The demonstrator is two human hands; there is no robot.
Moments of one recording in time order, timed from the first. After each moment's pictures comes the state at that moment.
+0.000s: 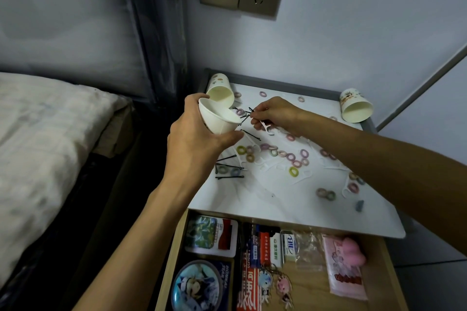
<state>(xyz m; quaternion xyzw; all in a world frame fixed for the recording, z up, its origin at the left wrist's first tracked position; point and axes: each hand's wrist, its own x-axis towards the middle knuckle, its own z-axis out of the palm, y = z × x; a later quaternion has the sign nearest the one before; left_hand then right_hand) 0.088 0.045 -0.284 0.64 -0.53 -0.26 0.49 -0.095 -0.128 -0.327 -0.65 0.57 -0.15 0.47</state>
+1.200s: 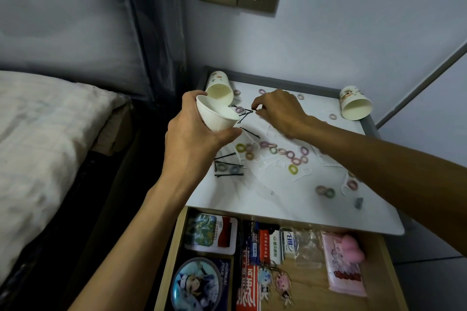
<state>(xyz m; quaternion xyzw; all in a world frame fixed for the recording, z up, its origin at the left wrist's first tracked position) 0.090 0.044 -0.287 0.64 -0.53 -0.26 0.49 -0.095 -0.120 -0.323 -0.85 0.52 -0.06 0.01</state>
